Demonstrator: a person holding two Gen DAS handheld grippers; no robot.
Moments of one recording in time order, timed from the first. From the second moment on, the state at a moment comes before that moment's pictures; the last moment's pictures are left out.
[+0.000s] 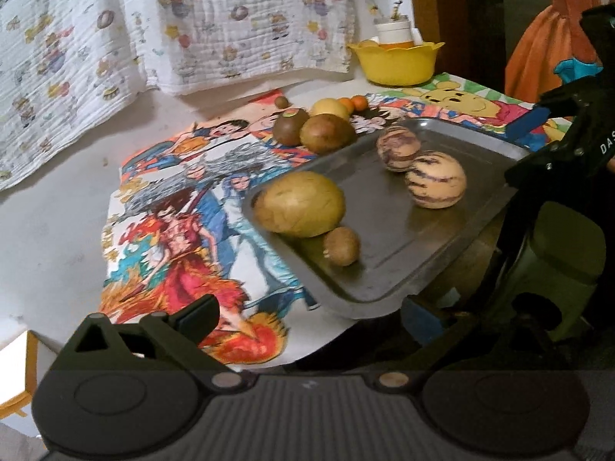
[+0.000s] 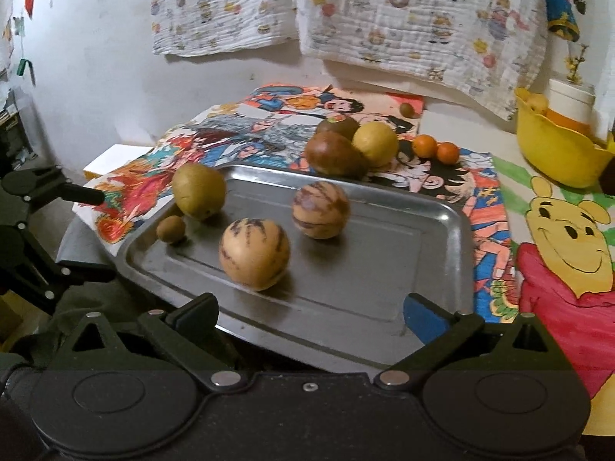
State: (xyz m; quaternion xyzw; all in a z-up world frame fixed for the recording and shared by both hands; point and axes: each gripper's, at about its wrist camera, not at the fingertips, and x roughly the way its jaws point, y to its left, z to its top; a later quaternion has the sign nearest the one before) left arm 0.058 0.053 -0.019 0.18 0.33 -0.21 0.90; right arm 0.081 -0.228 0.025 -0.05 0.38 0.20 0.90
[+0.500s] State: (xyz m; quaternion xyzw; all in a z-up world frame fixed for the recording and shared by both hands) left arm 0.092 0.073 0.000 0.15 0.32 -0.19 0.91; right arm 0.122 -0.238 0.030 -0.05 0.38 0.18 0.91
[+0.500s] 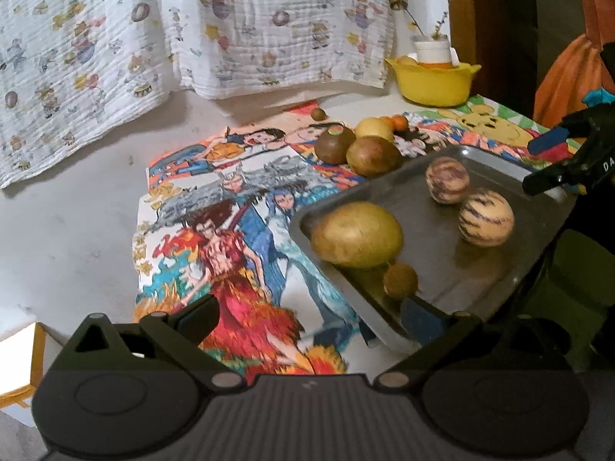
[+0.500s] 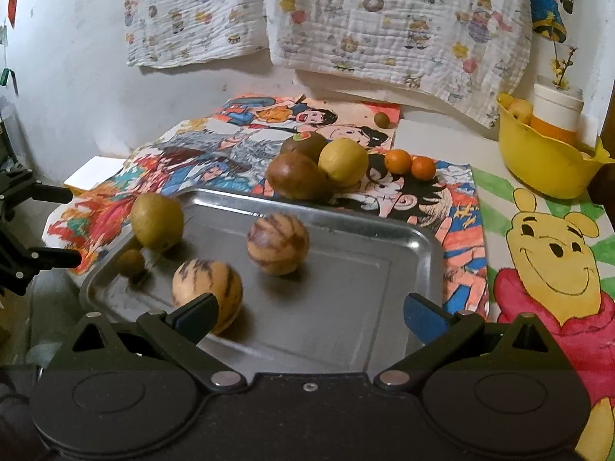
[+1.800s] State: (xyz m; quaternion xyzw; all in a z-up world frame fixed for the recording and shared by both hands) left arm 0.274 0.001 -0.004 0.11 0.32 -0.30 0.89; right arm 0.279 -0.260 0.019 0.01 0.35 0.13 0.93
